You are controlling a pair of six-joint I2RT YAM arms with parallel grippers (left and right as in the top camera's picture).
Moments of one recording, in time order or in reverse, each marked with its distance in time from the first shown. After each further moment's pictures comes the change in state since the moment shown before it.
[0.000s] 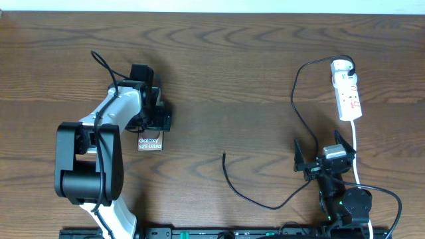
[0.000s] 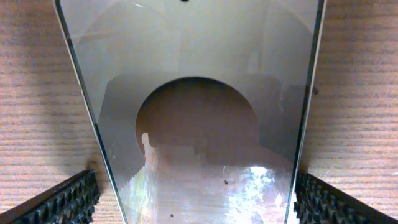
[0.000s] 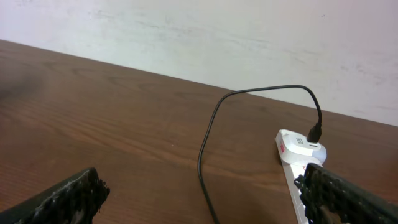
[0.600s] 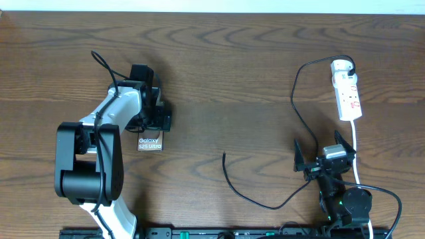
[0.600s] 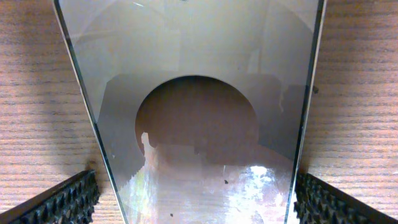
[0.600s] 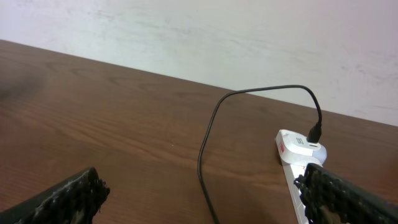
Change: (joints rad) left arm 0.000 0.000 0.000 -0.001 0.000 0.001; right arm 0.000 0.000 0.000 0.000 0.000 0.000
